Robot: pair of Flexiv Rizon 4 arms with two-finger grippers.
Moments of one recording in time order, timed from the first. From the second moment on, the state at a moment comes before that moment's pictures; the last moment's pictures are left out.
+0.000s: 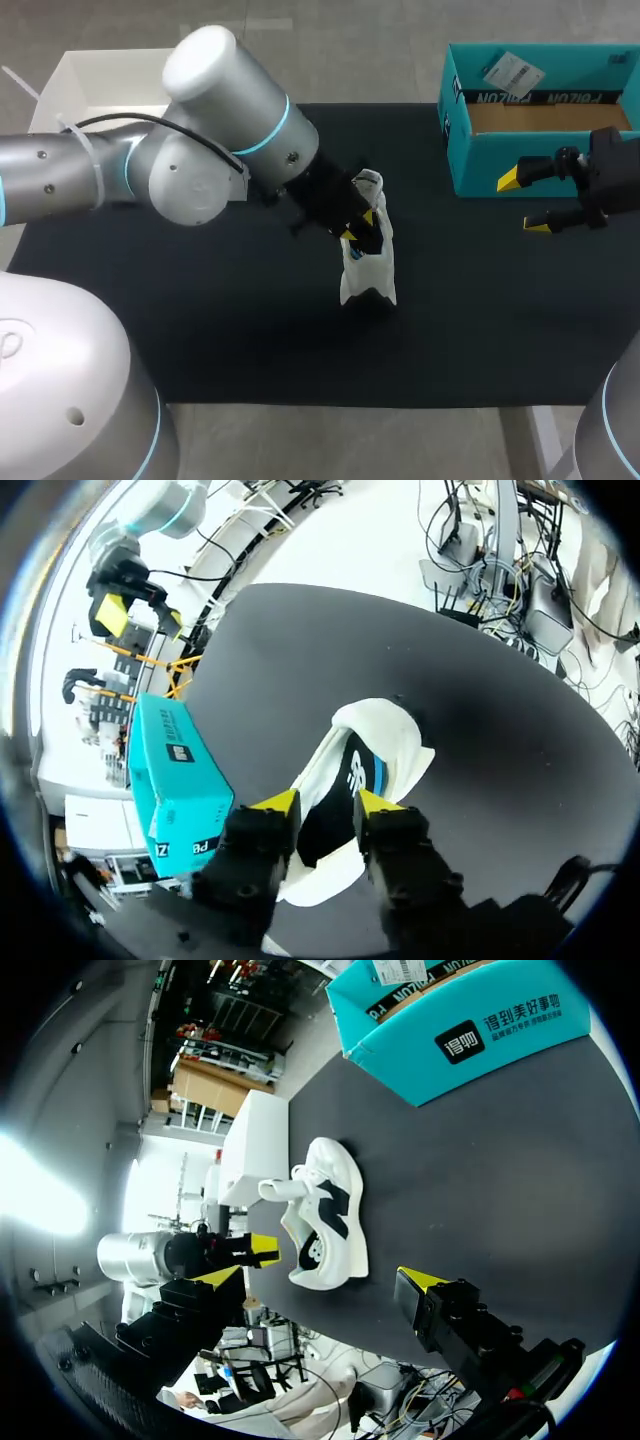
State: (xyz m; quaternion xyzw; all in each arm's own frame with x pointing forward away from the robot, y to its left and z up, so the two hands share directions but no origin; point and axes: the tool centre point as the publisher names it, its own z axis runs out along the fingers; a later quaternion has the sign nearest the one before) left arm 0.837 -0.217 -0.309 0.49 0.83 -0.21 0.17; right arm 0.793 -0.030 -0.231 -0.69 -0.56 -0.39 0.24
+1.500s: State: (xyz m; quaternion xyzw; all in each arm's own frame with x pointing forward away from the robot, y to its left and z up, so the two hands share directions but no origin) left arm 0.838 -0.218 -0.346 0.63 0.77 -0.11 0.06; right arm 0.793 -0.030 -0.231 -0.69 -0.56 -0.39 0.24
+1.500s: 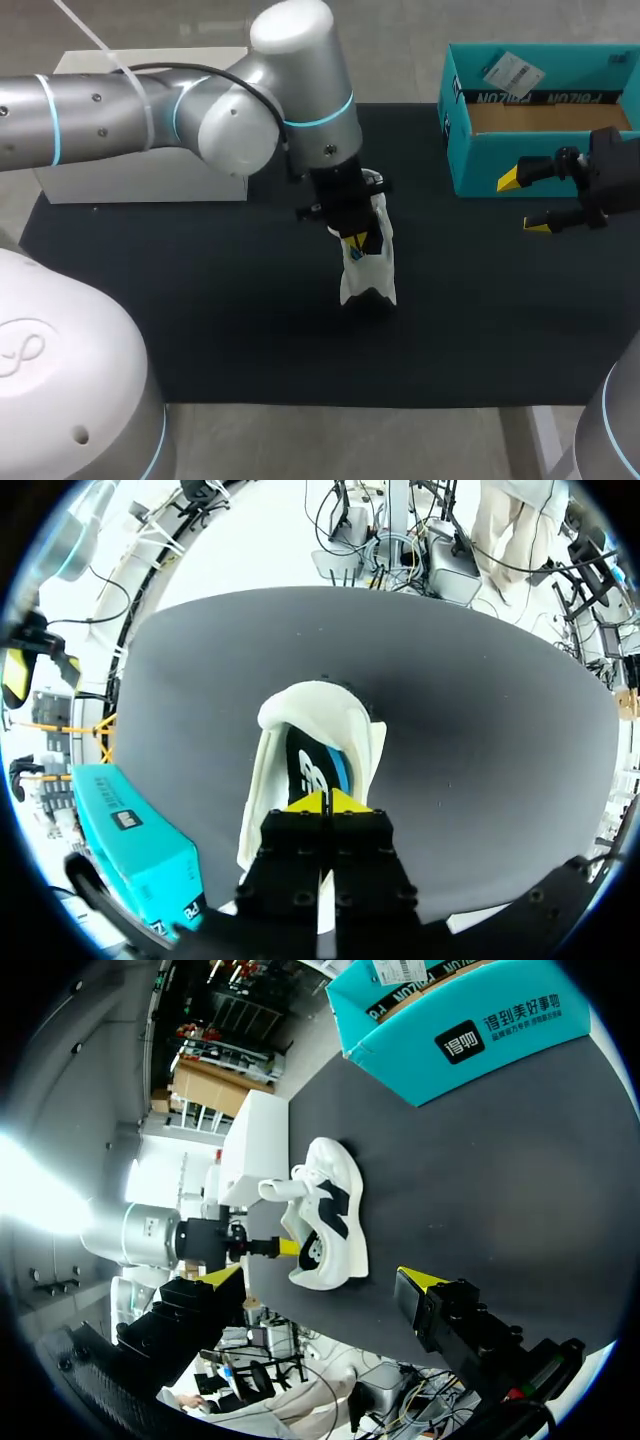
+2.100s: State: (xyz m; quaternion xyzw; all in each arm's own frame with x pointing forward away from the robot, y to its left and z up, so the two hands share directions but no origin) left arm 0.817 -0.226 -0.378 0.64 0.76 -0.10 0.01; right arm 0.793 -0.030 -0.231 -0.69 -0.56 -0.39 0.24
